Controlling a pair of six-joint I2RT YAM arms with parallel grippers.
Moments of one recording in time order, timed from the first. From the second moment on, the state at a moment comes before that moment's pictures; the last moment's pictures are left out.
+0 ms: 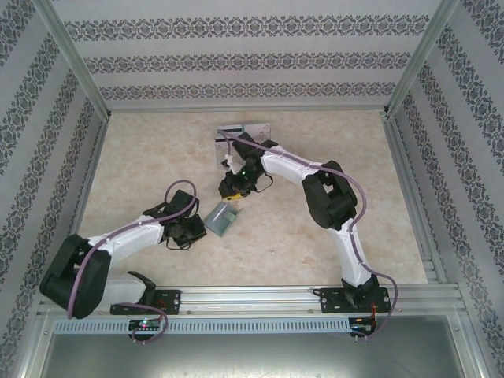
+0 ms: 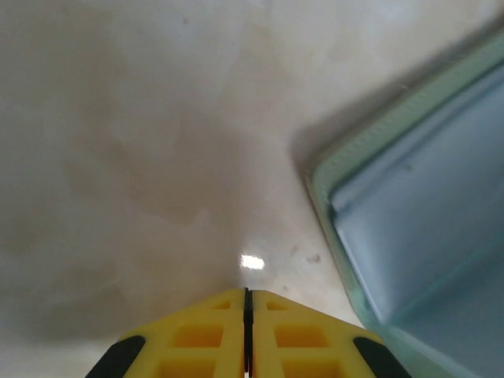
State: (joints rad) left arm -0.44 1.31 0.54 -0.44 0.18 -1.00; right arm 0.63 2.25 1.77 -0.82 -0.71 0.34
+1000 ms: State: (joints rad) left arm -0.39 1.95 1.19 -0.43 0.43 -0.87; right arm 0.67 2.01 1.31 -0.65 -0.81 0.41
